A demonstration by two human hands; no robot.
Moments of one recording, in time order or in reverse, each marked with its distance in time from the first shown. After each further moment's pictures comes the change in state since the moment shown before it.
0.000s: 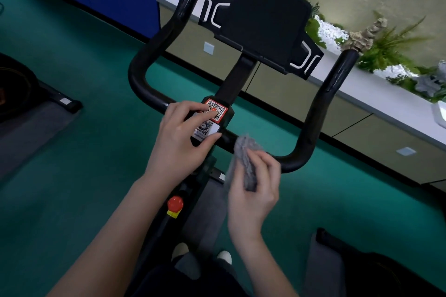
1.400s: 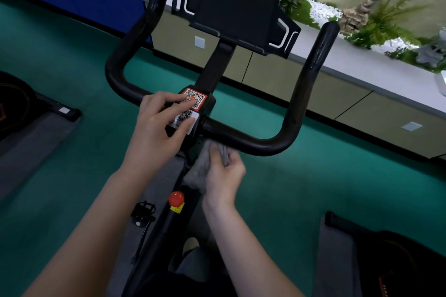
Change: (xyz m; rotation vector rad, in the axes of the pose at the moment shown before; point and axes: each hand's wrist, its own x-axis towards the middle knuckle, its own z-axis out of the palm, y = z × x) left_hand 0.000 -0.003 -0.004 0.062 -0.034 0.039; right_hand -0.009 0.003 0.033 0.531 -0.067 1.015
